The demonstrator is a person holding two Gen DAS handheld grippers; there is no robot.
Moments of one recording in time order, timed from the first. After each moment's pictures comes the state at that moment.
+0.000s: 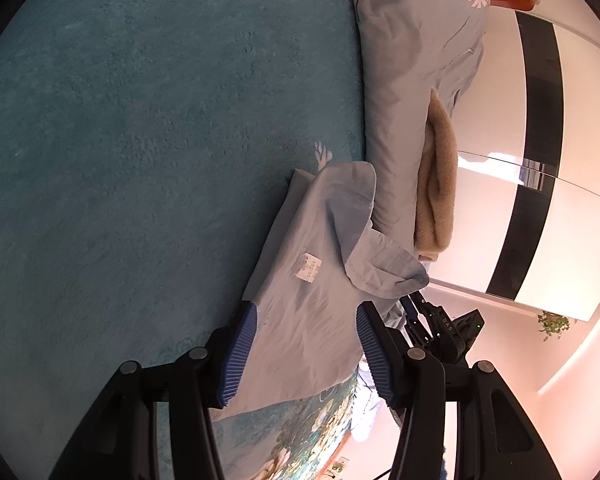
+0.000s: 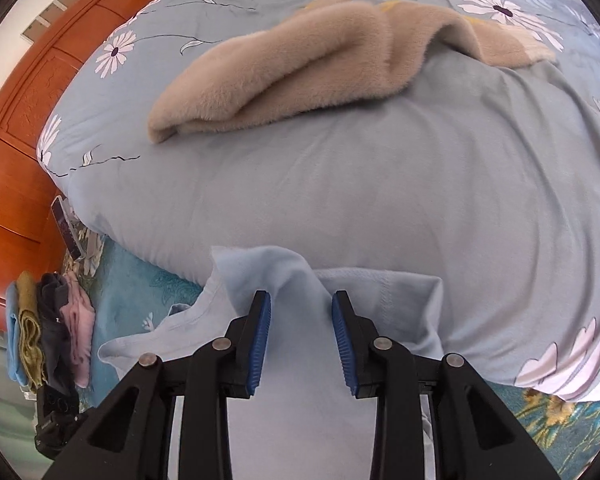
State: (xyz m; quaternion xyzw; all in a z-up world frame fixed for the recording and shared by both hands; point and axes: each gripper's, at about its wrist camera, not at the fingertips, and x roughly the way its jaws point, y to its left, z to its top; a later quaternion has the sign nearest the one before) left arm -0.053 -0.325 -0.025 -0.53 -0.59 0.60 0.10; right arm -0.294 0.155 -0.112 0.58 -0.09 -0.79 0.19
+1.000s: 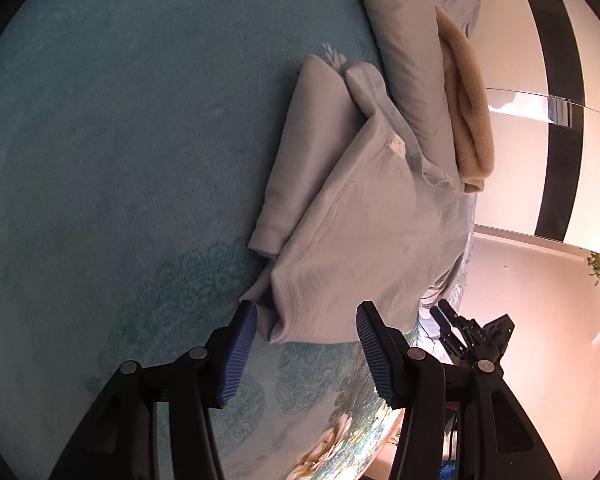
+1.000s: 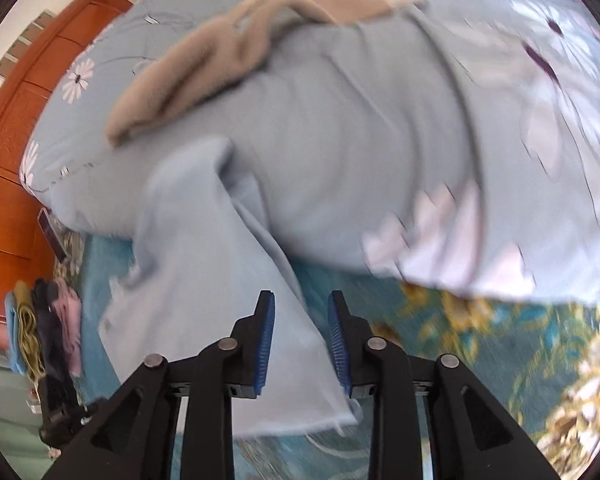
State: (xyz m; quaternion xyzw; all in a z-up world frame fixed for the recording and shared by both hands) left arm -0.012 -0.271 -0.028 -0.61 -0.48 0.62 0.10; right arm -0.198 0.300 -0.120 0.62 -0.16 -0.76 0.12
